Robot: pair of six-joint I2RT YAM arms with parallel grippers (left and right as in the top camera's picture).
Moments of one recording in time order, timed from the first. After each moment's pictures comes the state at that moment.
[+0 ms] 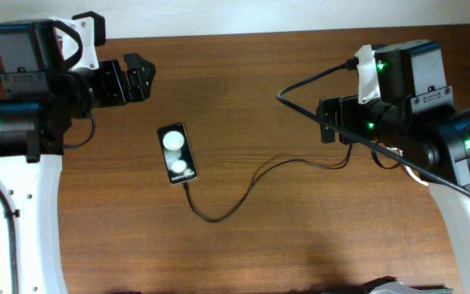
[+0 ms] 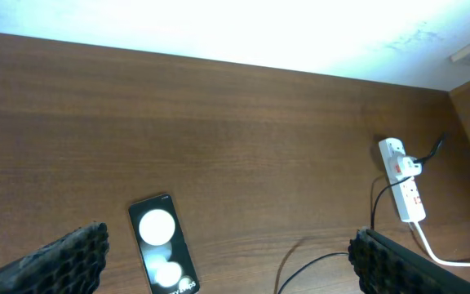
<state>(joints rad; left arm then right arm) 0.02 1.51 1.88 -1.10 0.37 -0.15 0.28 1.40 1.85 -1.35 0.05 0.13</state>
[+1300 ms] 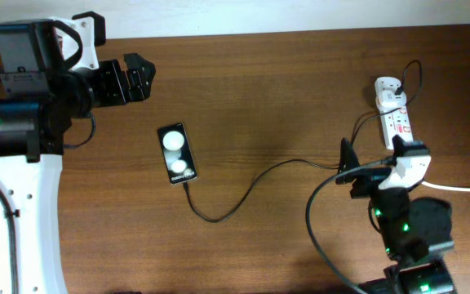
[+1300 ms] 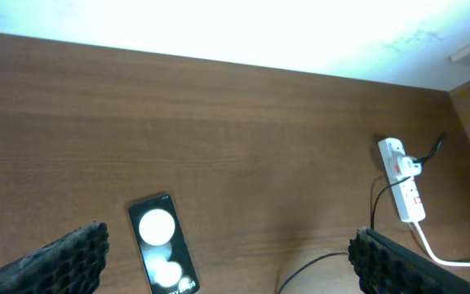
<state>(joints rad) 0.02 1.51 1.88 -1.10 0.37 -0.15 0.15 0.47 0.48 -0.07 0.09 0.11</state>
